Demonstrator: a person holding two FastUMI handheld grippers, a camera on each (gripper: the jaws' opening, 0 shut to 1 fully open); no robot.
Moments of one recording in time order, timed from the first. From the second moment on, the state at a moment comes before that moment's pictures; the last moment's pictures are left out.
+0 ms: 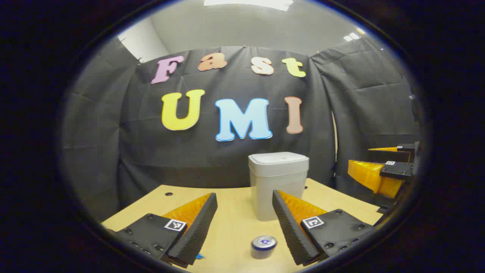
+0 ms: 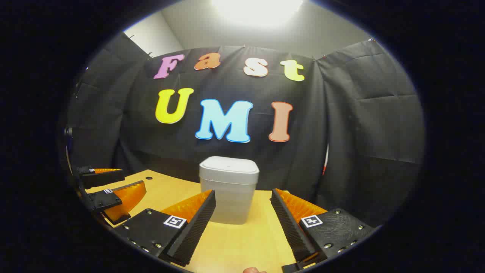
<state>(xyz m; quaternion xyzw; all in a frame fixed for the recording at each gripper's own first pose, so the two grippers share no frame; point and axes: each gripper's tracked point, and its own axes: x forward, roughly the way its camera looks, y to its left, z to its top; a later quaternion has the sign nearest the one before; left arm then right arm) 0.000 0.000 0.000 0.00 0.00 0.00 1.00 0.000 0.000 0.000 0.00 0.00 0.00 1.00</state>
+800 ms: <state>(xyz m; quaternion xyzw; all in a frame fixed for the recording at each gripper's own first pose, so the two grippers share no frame) 0.020 0.040 0.029 -0.01 -0.03 0.06 1.00 0.060 0.043 0.022 -0.03 -0.02 0.07 1.00</state>
